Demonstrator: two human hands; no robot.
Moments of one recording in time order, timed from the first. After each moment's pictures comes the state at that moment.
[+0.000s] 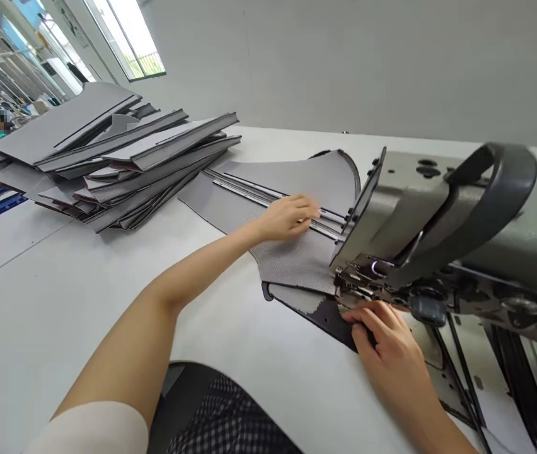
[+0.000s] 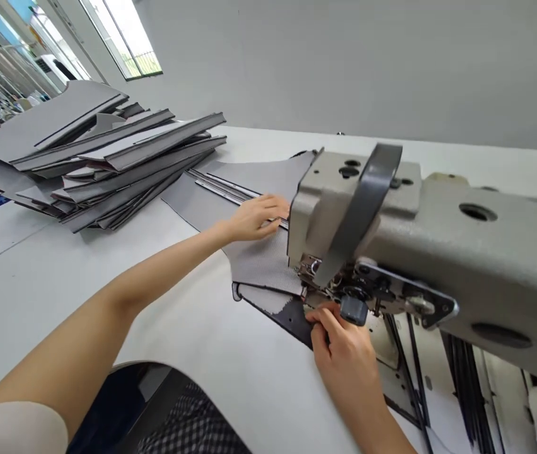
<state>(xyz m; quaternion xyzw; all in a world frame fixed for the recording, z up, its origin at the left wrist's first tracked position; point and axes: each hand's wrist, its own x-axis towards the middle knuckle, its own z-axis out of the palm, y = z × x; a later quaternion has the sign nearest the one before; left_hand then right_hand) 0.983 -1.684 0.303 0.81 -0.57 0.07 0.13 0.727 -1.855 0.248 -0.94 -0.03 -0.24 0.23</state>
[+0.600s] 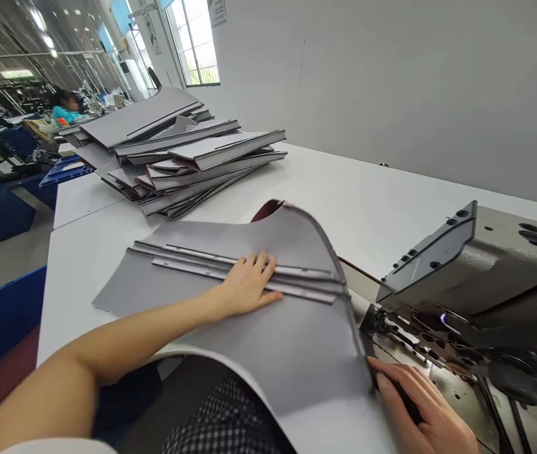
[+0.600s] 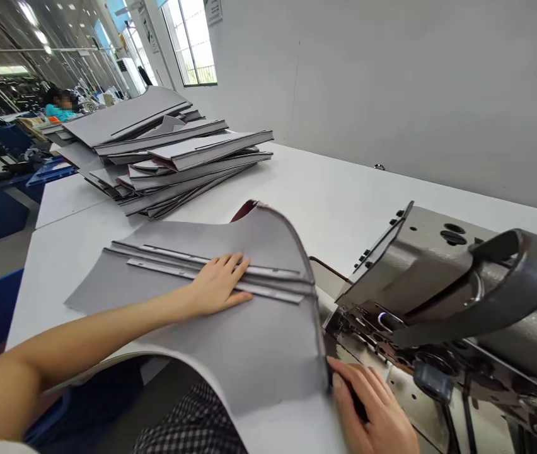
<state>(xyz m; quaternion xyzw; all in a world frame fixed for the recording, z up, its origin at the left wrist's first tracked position) 0.861 -1.547 0.296 0.95 -0.30 0.05 -0.06 0.711 -1.856 0.250 -0.94 -0.04 -0.12 0.32</state>
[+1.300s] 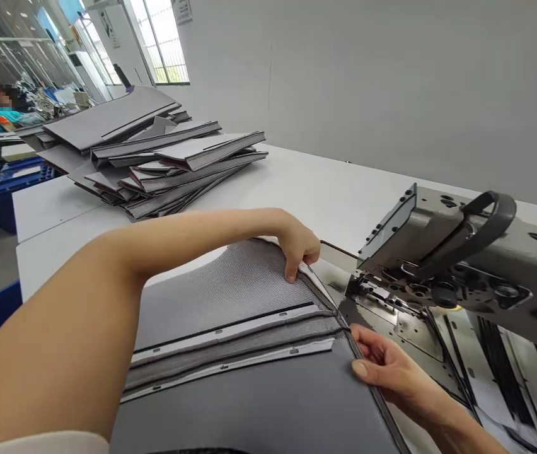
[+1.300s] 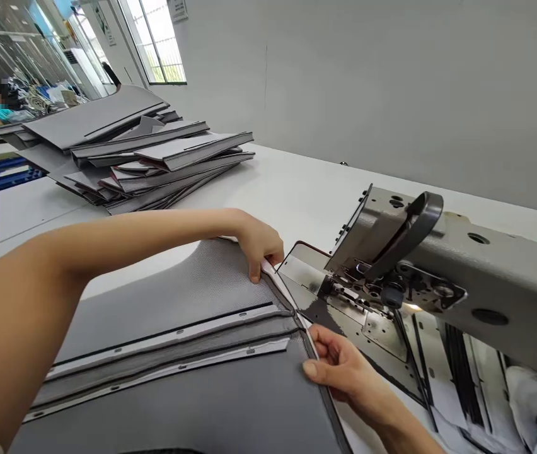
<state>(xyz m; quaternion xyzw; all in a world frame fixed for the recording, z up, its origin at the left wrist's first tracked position) 0.913 -1.632 0.434 0.77 -0.55 -0.32 -0.07 0.701 -1.817 0.294 -0.72 0.00 0.25 0.64</state>
